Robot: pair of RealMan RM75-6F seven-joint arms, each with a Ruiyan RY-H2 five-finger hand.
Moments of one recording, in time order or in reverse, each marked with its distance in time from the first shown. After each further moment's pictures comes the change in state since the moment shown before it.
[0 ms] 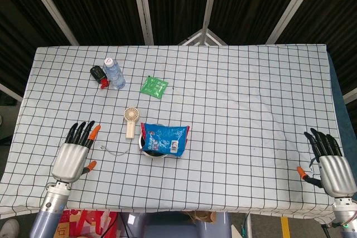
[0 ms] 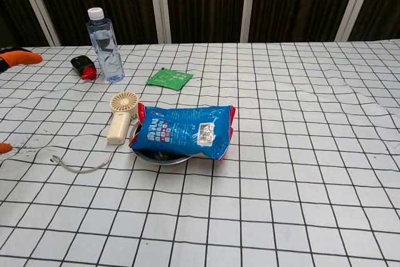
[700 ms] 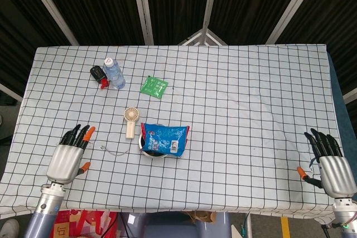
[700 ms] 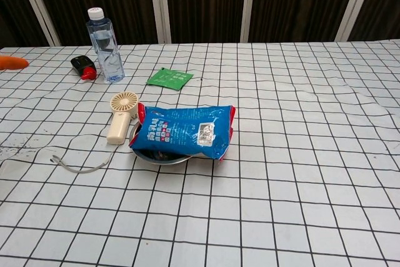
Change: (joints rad) left arm -0.001 0.011 -0.012 0.017 -0.027 -0.036 0.009; right arm -0.003 -0.001 -0.002 -0.001 -0.003 0.005 -0.003
